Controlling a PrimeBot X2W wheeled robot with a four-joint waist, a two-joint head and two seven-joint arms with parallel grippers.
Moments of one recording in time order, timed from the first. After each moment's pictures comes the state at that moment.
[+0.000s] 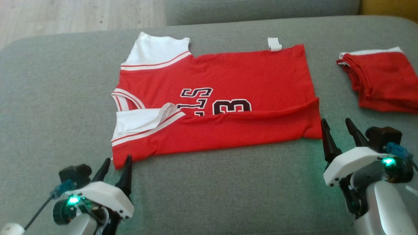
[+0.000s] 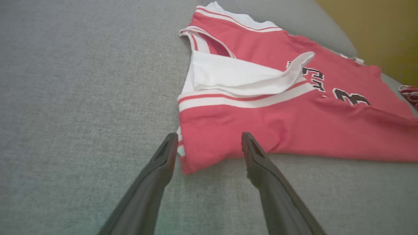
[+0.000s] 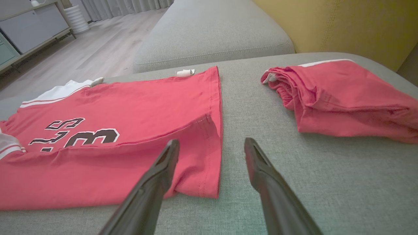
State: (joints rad) left arm -0.17 0.34 -0.49 0.36 -0.81 0.08 0.02; right arm -0.16 -0.05 -0.06 0.28 0.14 0.12 0.13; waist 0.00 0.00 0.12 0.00
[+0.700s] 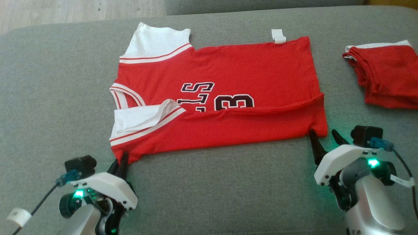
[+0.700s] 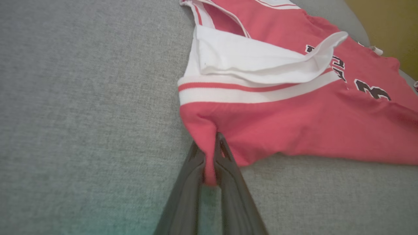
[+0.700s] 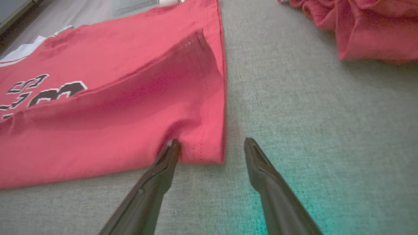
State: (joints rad) left arm -0.27 0.29 -0.50 0.50 -0.84 0.04 0.05; right arm -0.27 -0.05 -0.05 0.53 0.18 0.12 0.17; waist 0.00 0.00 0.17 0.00
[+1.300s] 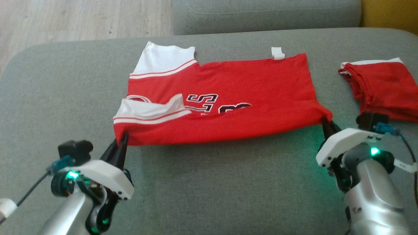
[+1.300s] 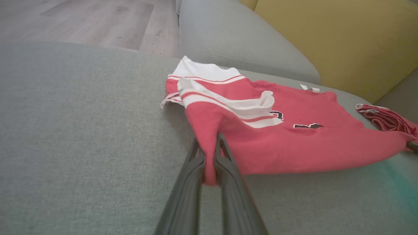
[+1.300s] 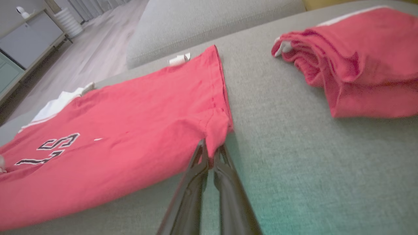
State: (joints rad) left arm -0.26 0.37 -0.51 0.31 -0.81 0.04 0.07; right arm -0.41 -0.05 -0.08 0.74 0.25 0.12 0.13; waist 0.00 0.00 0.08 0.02
